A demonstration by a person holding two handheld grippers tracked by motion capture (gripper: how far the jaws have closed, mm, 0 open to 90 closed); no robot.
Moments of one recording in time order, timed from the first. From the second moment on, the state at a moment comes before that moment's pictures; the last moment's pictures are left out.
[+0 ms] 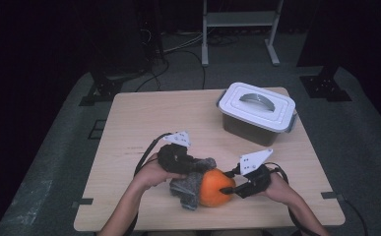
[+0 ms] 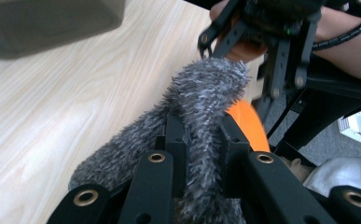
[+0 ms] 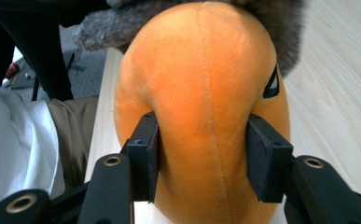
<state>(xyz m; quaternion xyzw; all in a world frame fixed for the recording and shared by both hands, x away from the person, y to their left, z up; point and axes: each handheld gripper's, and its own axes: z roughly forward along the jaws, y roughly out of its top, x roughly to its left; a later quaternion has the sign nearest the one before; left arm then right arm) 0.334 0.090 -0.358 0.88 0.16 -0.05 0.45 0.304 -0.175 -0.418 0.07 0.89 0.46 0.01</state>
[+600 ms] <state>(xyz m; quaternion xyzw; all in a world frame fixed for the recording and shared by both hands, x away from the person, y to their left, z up) 0.337 0.128 -0.380 0.87 0.20 -0.04 0.44 0.305 -0.184 -0.420 0.09 0.88 0.47 0.01</state>
